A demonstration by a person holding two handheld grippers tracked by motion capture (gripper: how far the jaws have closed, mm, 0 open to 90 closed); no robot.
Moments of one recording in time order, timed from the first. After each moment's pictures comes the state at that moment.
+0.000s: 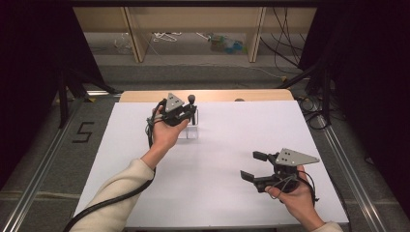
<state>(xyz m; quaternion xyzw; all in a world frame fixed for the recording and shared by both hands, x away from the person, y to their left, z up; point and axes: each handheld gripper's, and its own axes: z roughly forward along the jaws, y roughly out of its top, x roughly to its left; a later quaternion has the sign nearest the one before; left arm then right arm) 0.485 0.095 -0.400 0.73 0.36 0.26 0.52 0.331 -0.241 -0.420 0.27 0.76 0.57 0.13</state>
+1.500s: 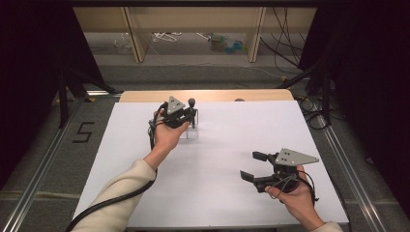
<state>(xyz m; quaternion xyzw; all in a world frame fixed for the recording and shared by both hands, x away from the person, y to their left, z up) 0.489 0.094 -0.417 0.73 0.38 0.26 0.51 0.331 -0.241 -0.420 0.27 0.77 0.57 0.13</state>
